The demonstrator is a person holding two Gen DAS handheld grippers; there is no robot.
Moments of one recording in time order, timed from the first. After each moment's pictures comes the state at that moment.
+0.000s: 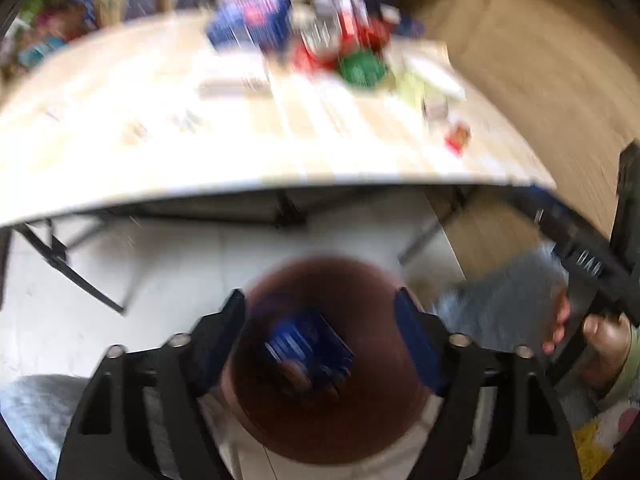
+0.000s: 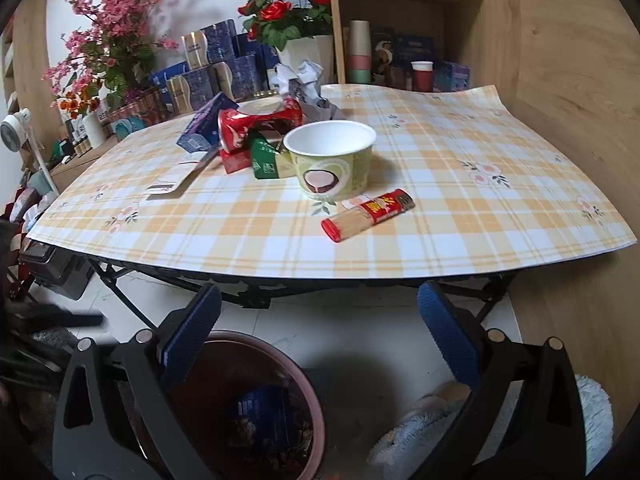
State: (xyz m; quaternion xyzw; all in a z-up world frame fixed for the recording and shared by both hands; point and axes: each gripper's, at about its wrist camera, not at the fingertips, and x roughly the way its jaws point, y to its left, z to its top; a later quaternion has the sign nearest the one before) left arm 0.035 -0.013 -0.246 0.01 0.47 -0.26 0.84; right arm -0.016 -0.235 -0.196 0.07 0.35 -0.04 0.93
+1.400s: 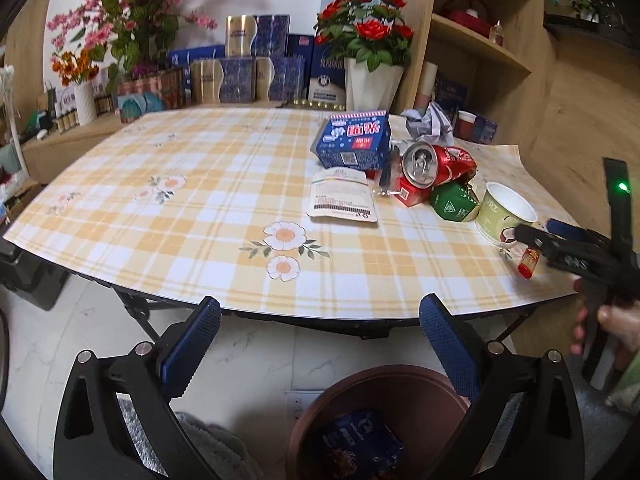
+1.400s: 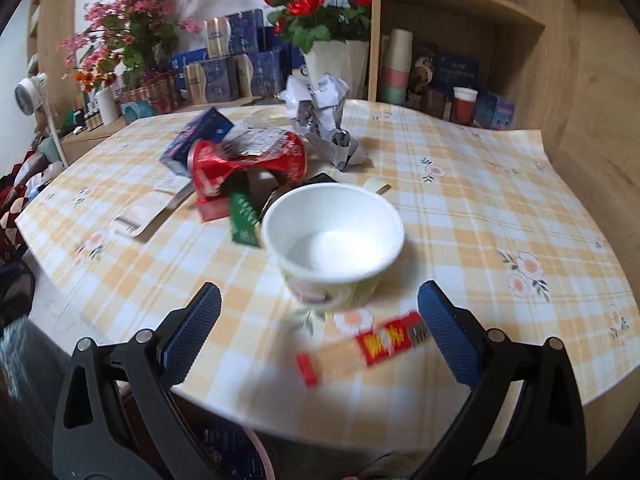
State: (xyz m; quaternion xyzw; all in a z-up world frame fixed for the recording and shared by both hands) left arm 0.058 0.019 -0.214 -0.02 0.35 -0.12 0.93; right arm 0.104 -0.257 -0.187 0.00 0.36 0.00 0.93
